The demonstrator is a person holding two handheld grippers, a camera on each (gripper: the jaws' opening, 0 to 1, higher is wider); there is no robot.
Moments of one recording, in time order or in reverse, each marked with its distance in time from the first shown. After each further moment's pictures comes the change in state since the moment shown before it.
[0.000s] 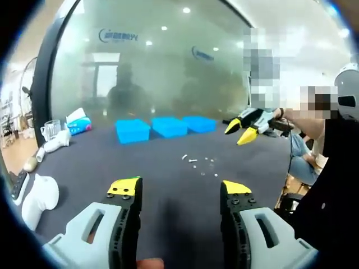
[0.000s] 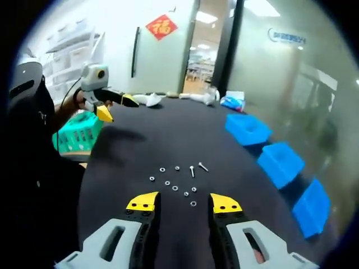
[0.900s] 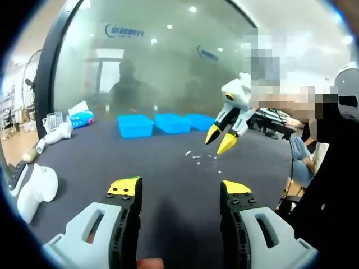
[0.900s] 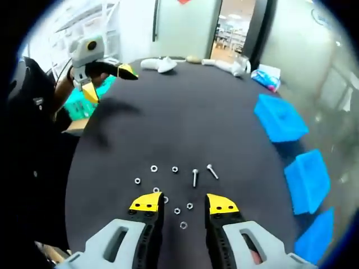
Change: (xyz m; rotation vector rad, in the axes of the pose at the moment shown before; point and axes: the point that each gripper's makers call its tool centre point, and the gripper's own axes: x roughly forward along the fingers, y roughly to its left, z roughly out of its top) left arm 0.001 0.007 -0.010 -0.040 0.005 0.014; right arm 0.072 -0.002 -0.005 -0.117 0.279 0.194
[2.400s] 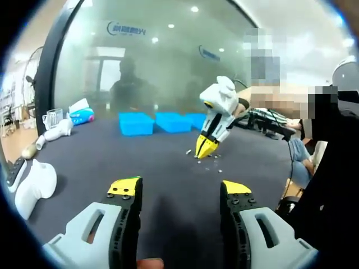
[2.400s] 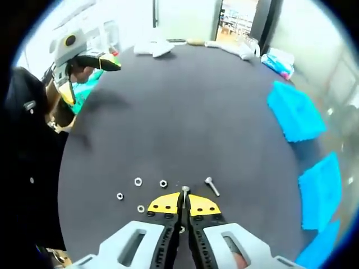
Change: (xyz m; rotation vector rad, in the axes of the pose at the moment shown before) left arm 0.001 0.003 -0.004 -0.015 -0.001 0.001; right arm 0.036 -0.006 0.005 0.016 0.090 0.059
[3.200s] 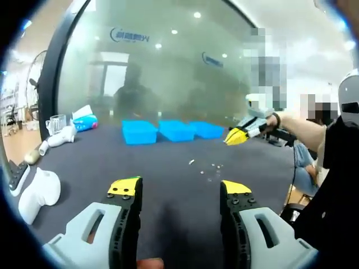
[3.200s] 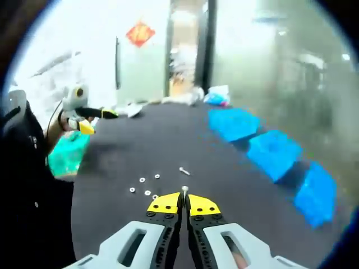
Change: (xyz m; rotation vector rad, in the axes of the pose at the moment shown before) left arm 0.002 0.003 0.020 -0.005 -0.048 0.028; right arm -0.117 -0.010 -0.046 0.318 -0.506 -0.316
